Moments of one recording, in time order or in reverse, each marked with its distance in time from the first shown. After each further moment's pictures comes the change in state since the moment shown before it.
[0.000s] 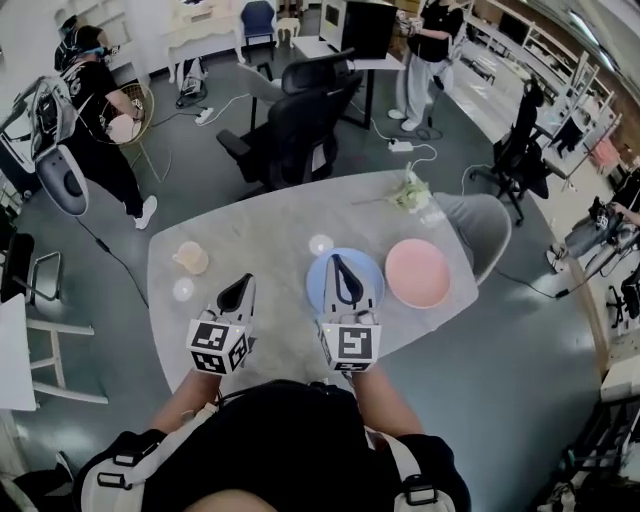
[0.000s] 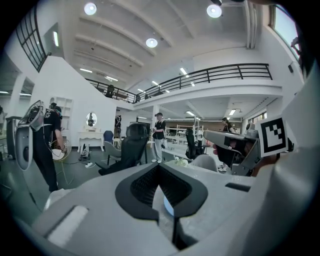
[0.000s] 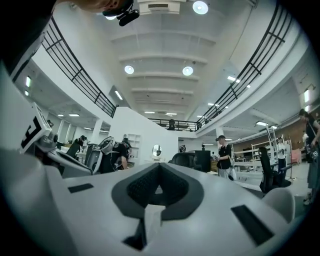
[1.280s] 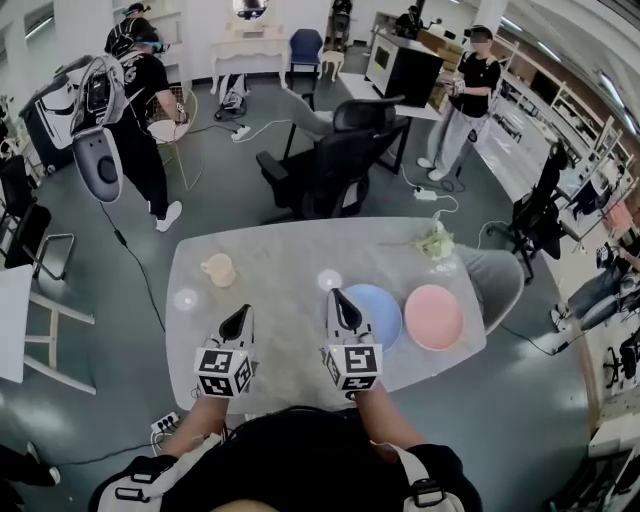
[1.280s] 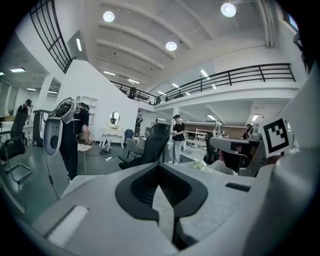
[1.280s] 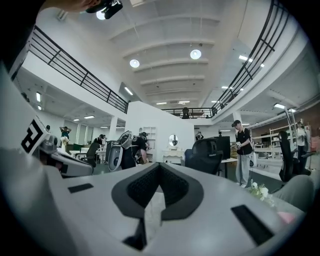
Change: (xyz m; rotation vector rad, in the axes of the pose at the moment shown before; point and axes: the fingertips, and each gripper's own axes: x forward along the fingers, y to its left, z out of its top) left arm -0.064 0.065 -0.035 -0.128 -0.028 0.225; right arm 0.024 0.076 -0.031 0.054 0.126 0.210
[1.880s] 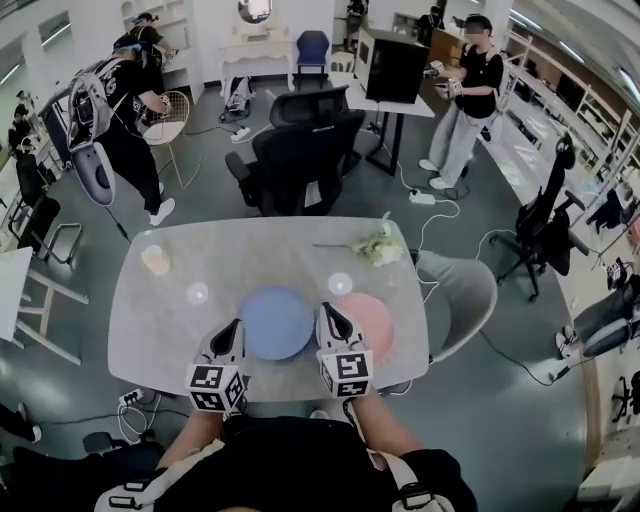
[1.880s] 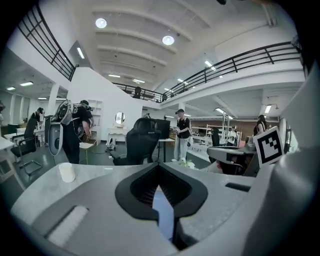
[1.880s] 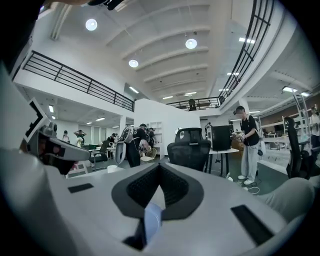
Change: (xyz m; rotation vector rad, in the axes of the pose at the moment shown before) left arm 0.096 -0.285 -0.020 0.013 0.034 0.153; right arm -0.104 -0.279 -0.065 0.048 0.075 0.170
